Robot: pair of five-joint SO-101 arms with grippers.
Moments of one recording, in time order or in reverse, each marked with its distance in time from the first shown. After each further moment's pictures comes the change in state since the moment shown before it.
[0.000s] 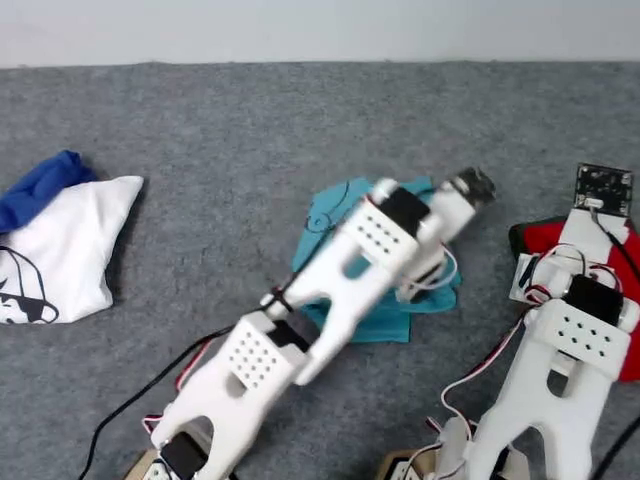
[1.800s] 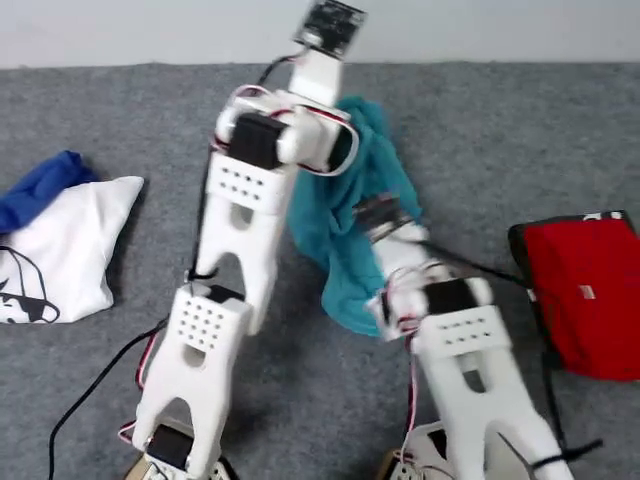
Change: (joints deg) left arm -25.1 -2.2 -35.2 0.3 5.8; right arm -43.9 -0.9 13.0 -0.7 7.9
